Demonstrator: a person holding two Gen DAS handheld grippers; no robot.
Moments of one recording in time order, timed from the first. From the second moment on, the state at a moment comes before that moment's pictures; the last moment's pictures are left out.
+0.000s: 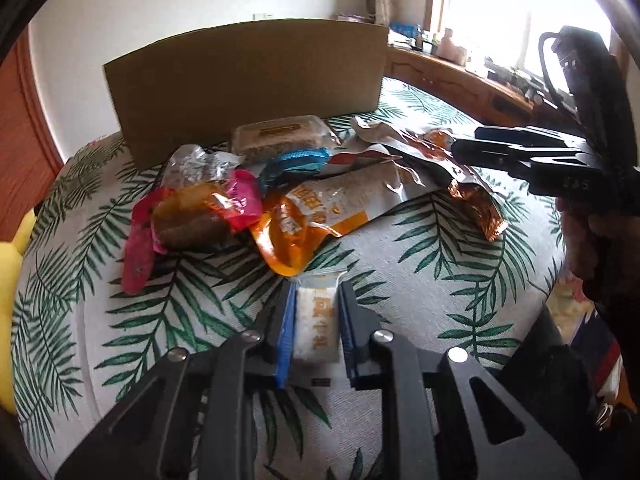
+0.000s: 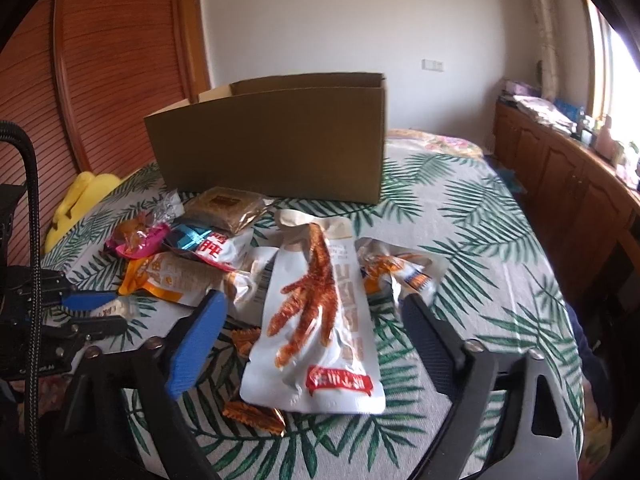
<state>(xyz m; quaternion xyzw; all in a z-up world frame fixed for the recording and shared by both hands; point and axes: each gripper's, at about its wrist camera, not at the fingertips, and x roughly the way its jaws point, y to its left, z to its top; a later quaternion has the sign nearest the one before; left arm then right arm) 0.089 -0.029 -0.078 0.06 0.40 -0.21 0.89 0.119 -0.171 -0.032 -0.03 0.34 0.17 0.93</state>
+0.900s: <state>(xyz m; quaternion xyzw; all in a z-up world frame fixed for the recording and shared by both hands) 0.086 -0.021 -0.078 0.02 0.40 -0.18 0.90 0.169 -0.166 -0.055 -0.04 0.44 0.18 0.88</state>
